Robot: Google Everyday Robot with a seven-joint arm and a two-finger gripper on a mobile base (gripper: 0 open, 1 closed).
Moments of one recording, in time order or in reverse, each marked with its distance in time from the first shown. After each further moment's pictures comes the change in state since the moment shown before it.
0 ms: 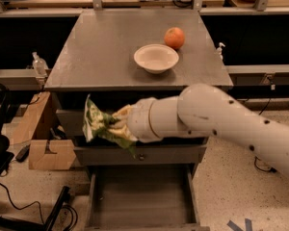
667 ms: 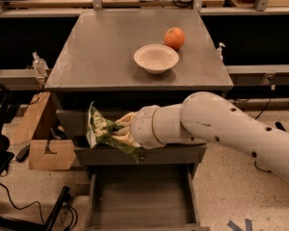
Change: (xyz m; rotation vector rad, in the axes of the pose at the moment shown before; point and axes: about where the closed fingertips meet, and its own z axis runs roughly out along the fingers) arm 0.022 0.014 0.000 -0.015 0.013 0.025
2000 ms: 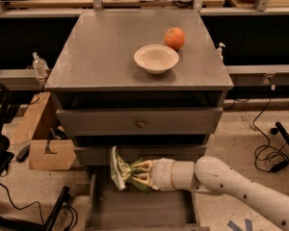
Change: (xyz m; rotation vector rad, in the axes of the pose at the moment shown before) arm 0.196 0.062 0.083 -0.044 -0.178 0.008
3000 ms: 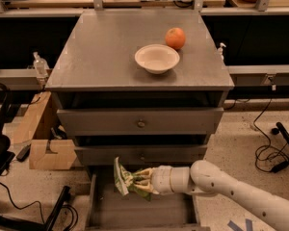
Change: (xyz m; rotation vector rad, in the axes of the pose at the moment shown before) arm 0.076 0.013 0.035 -0.079 0.002 0.083
